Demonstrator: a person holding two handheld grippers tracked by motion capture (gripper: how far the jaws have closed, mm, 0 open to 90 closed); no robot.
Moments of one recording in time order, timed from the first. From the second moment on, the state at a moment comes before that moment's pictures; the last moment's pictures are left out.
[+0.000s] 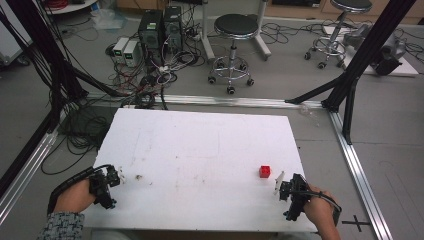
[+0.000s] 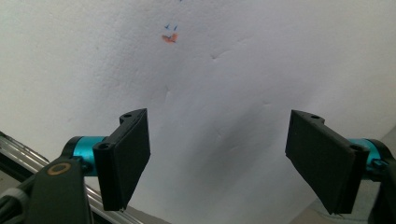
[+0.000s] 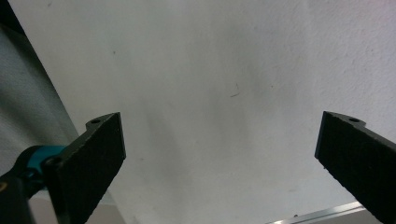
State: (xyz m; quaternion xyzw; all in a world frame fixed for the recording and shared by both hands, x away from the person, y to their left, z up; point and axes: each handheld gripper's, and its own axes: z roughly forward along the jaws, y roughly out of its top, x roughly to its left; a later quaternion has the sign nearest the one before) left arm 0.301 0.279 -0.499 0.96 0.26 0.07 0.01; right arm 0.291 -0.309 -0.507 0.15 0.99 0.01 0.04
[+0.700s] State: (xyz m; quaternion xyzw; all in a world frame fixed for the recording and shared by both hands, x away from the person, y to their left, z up) left arm 0.300 0.275 -0.498 0.97 0.25 0.07 0.02; right arm 0.291 -0.309 -0.503 0.16 0.99 0.02 0.05
